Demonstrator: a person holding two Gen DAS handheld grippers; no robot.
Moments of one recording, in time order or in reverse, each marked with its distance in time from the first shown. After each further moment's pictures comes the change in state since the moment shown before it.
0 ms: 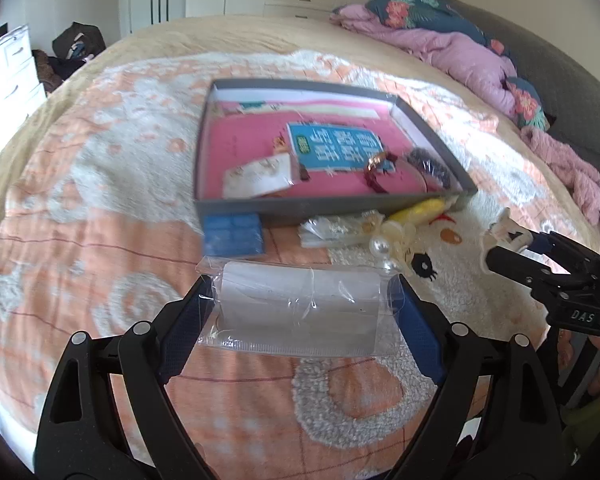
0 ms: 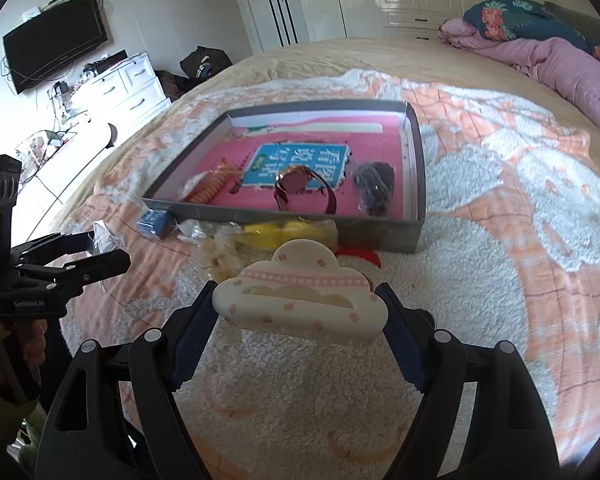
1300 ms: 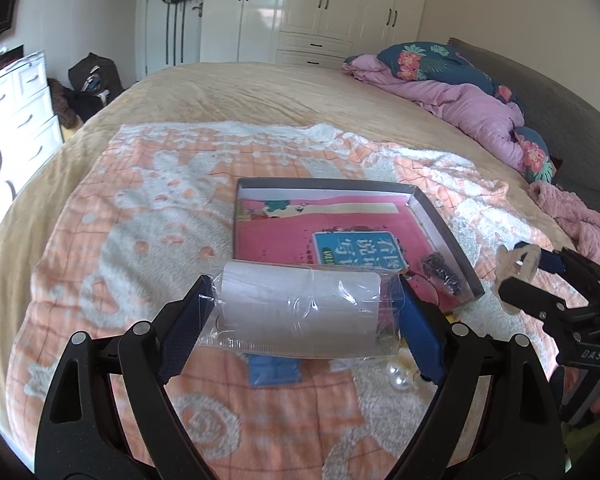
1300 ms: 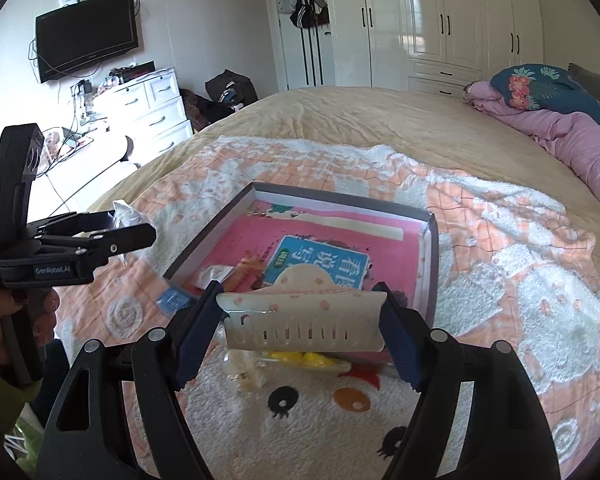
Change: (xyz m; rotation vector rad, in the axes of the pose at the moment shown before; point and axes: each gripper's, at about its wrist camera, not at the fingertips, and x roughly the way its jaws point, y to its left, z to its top) left arm -0.019 0.015 0.084 -0.006 -0.150 0.018; right arm -0.012 0.027 0.087 -0.136 -0.123 -0.007
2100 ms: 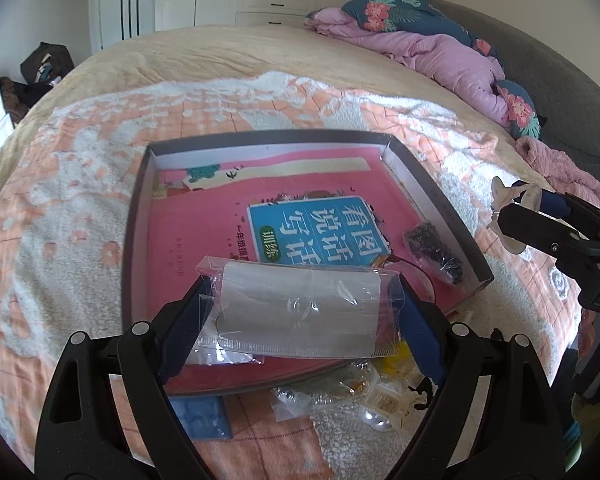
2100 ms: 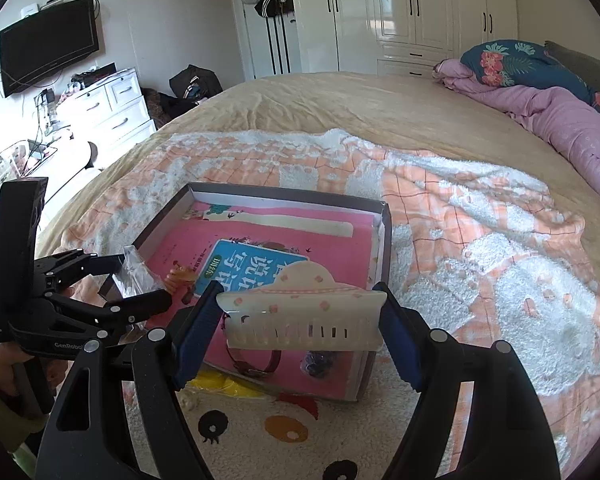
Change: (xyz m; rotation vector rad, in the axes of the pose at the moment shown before) left arm 0.097 -0.036 -0.004 0.074 0.151 -0.098; right arm 0.041 -0.060 0.007 0.071 0.051 -0.079
